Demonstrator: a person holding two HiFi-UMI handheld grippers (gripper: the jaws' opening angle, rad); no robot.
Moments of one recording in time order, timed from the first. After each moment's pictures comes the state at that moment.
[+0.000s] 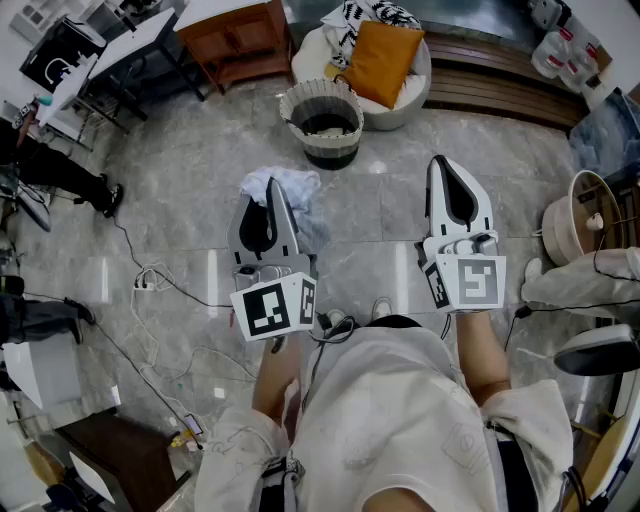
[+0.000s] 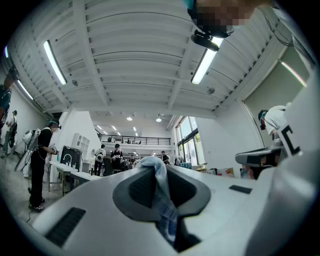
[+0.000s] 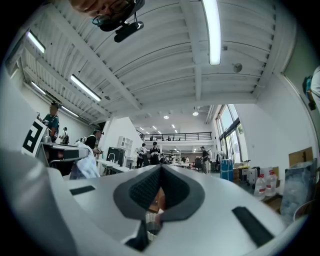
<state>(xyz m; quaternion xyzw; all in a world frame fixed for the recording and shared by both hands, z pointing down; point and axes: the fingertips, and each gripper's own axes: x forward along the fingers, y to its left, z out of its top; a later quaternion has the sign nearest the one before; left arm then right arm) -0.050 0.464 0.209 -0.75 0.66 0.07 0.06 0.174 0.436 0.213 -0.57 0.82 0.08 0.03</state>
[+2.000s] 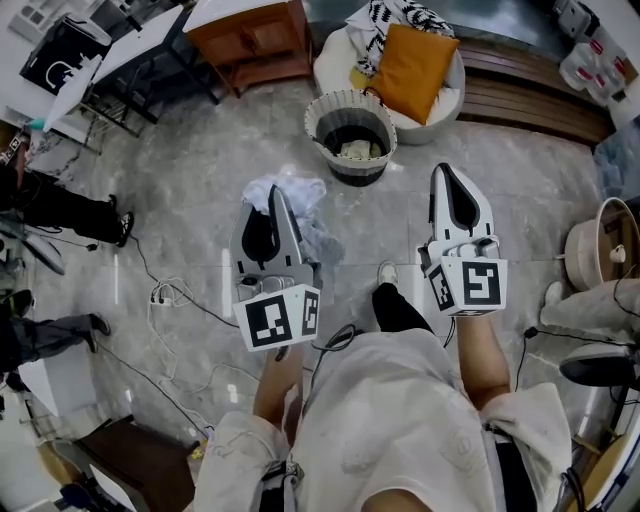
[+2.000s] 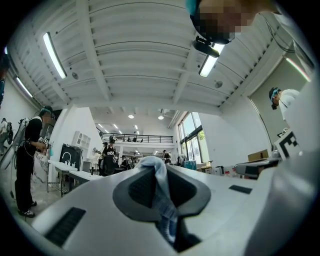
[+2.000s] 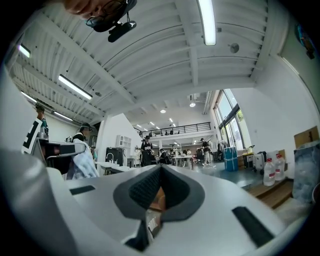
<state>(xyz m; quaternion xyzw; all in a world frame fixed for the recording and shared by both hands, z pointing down) -0.140 0.299 0.224 -0.74 0.67 0.06 0.05 0.087 0.258 0.258 -0.57 0.82 0.02 0.03</state>
